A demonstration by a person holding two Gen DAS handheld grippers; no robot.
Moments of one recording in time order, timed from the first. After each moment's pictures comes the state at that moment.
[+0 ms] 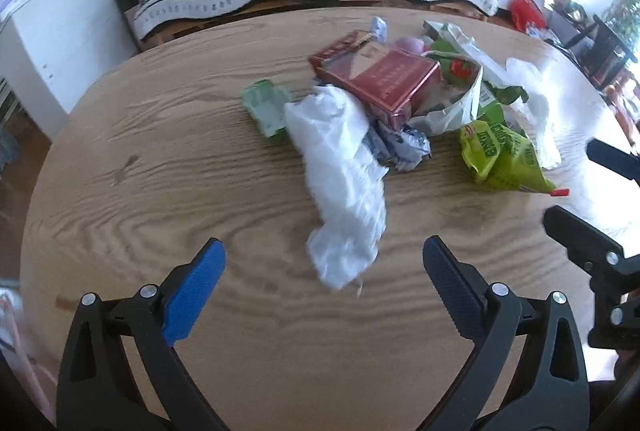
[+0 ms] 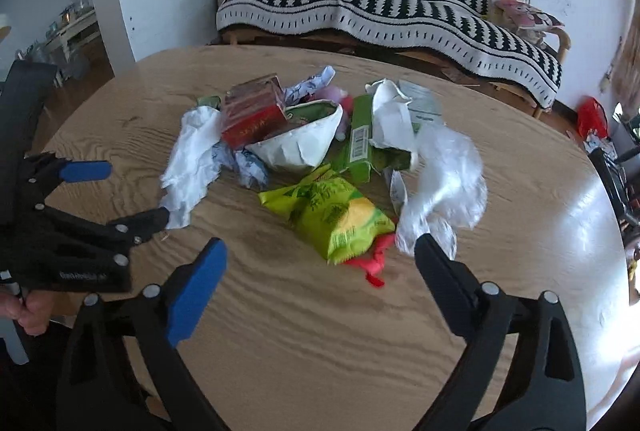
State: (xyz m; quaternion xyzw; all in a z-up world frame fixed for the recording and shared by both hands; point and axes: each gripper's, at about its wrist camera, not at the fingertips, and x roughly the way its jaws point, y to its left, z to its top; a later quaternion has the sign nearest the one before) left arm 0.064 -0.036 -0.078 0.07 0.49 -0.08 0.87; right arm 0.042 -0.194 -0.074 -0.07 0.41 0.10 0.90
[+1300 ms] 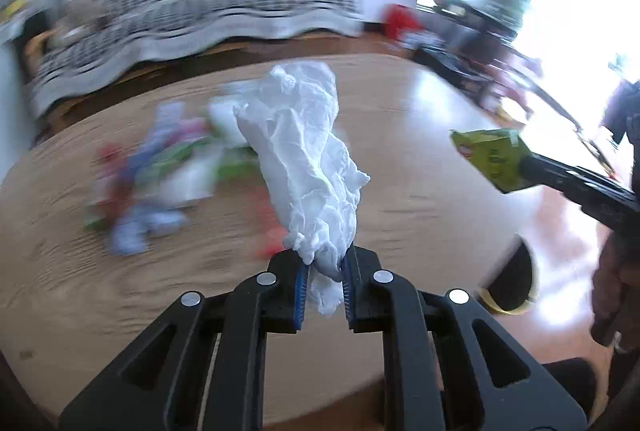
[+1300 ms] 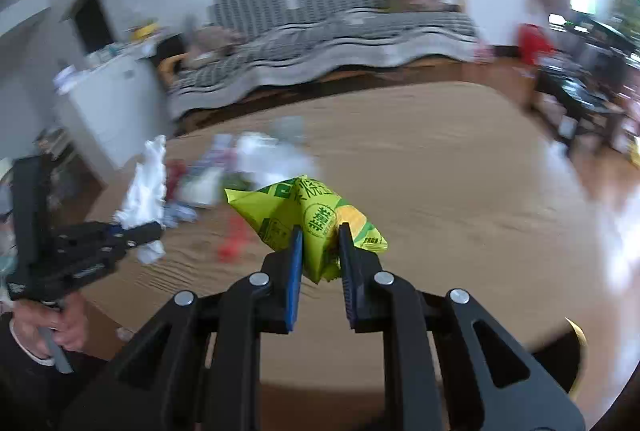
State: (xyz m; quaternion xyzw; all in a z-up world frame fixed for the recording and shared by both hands) left arm -0.024 -0.190 -0.002 0.08 0.42 -0.30 0.85; right arm -0.129 -0.434 -0.001 0.13 0.36 -0.02 0.92
